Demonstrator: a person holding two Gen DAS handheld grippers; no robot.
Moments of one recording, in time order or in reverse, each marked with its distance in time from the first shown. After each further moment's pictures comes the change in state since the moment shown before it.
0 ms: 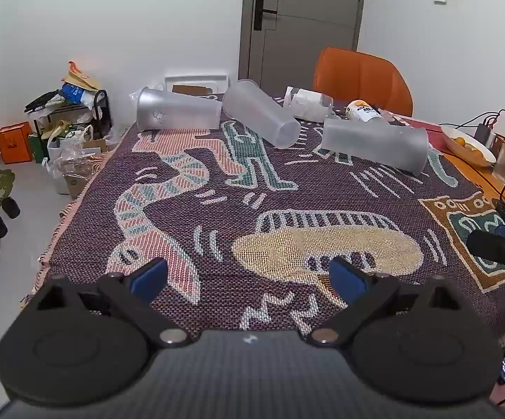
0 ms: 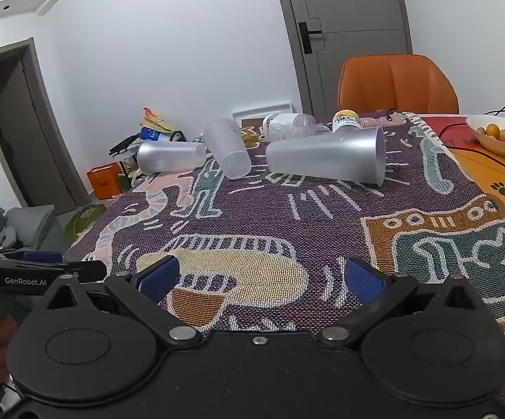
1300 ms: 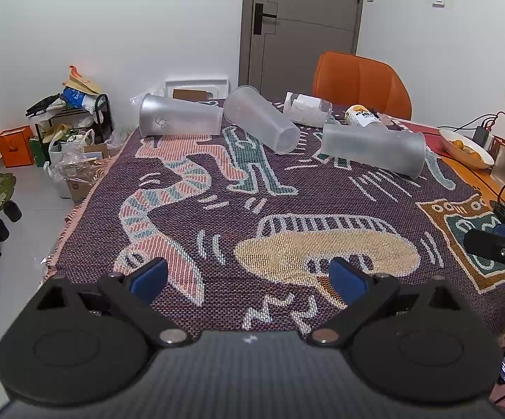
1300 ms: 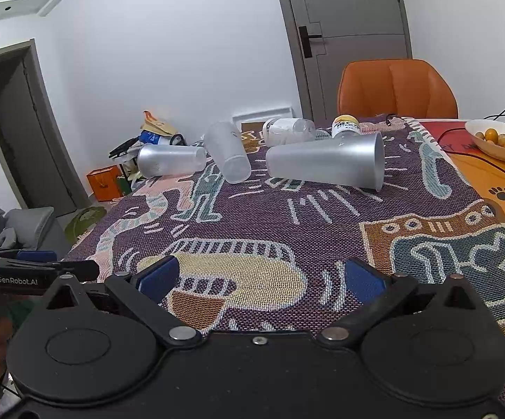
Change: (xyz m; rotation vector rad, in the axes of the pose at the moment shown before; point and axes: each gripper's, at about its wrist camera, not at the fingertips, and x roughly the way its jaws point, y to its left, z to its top) left arm -0.010 0.003 0.003 -0.005 -0.002 -0.009; right arm -0.005 0.001 0.001 -0.009 -0.018 -0.006
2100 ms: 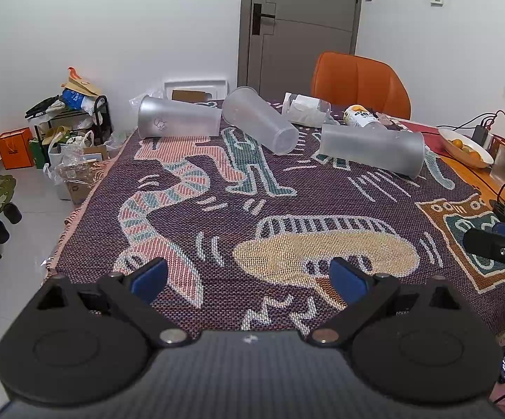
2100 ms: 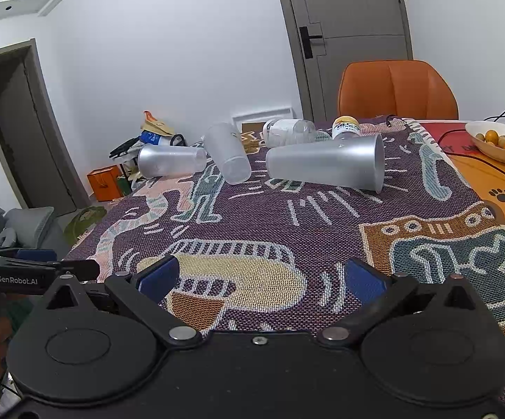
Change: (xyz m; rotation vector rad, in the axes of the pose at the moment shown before) left arm 0.000 -0.003 0.000 0.005 -0.003 0.002; right arm 0.000 0.000 0.001 -0.003 0.001 0.001
